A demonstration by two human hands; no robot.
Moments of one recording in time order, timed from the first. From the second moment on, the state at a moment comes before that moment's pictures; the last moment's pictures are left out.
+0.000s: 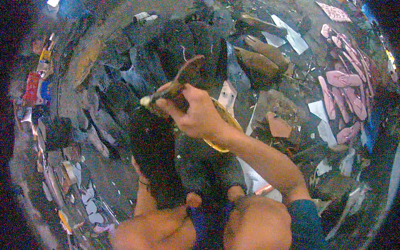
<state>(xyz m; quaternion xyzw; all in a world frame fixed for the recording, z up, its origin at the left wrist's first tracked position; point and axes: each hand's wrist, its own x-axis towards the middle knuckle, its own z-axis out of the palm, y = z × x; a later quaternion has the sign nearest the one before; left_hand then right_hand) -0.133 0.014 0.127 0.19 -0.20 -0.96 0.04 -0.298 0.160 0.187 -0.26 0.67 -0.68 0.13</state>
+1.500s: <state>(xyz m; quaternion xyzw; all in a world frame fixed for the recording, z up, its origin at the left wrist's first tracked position) -0.134 -0.042 0.109 0.19 -0.20 -0.96 0.04 -0.230 0.174 0.181 -0.55 0.64 -0.53 0.05</state>
